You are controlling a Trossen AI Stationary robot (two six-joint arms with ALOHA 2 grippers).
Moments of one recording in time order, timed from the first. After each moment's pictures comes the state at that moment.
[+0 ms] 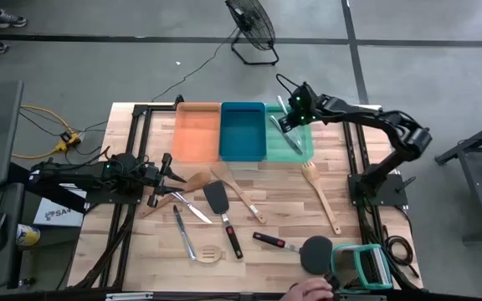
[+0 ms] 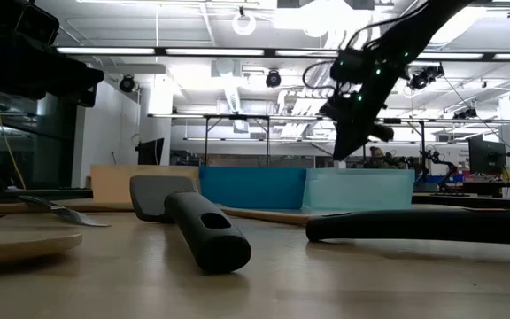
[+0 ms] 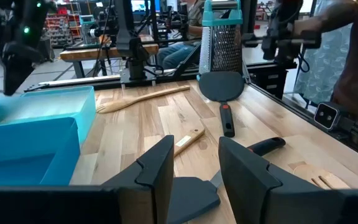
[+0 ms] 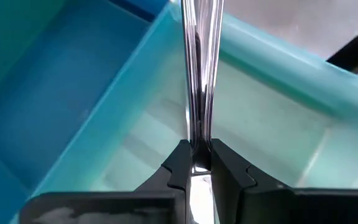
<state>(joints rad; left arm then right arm) 0.01 0.09 0.02 0.03 0.22 0.07 -0.73 1.57 1.01 -0.39 0.00 0.31</state>
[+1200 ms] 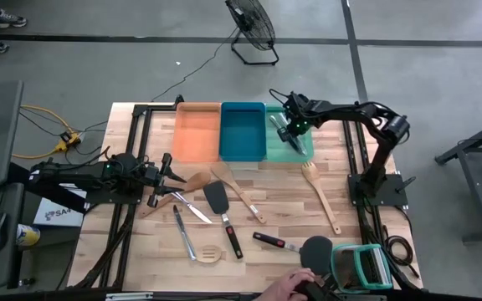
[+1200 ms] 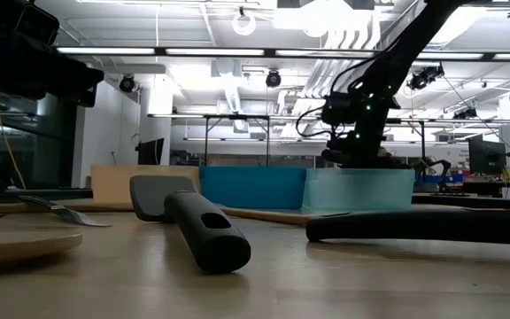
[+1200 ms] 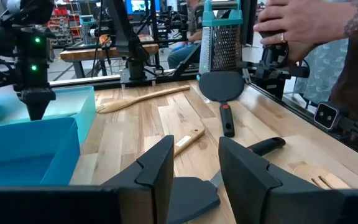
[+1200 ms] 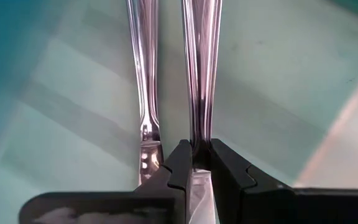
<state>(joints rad) 0.01 0.09 0.02 0.03 0.22 0.07 -0.75 1.80 1.02 -0.46 0.02 0.32</state>
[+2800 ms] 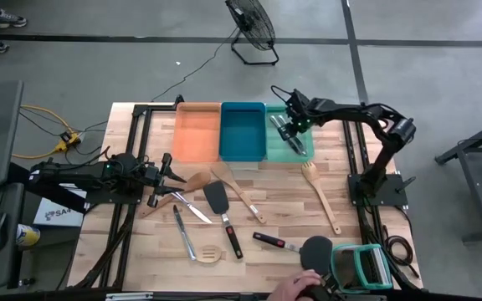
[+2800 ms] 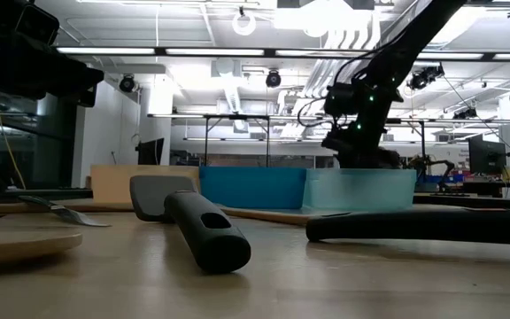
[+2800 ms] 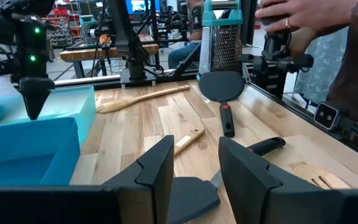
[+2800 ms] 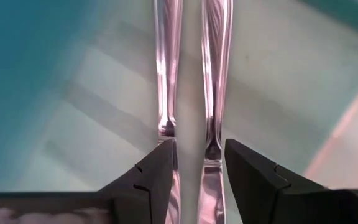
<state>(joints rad) 0.01 0.09 0.02 0.03 0.22 0.07 -0.75 1.73 1.02 -0.47 -0.03 0.31</state>
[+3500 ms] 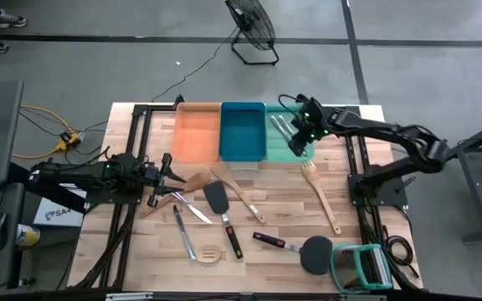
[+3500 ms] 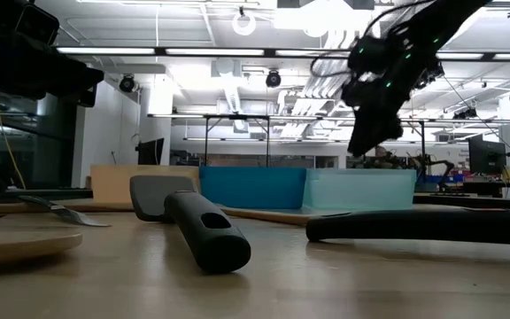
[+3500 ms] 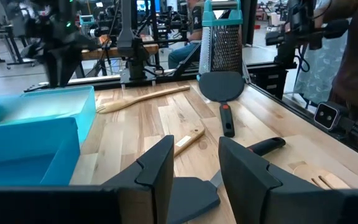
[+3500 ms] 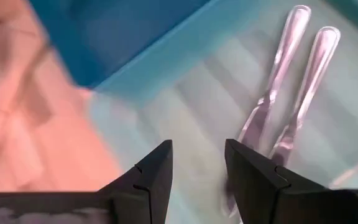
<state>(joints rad) 0.01 0.09 0.02 0.03 0.22 0.07 -0.62 1.34 0.83 -0.46 -0.19 0.12</state>
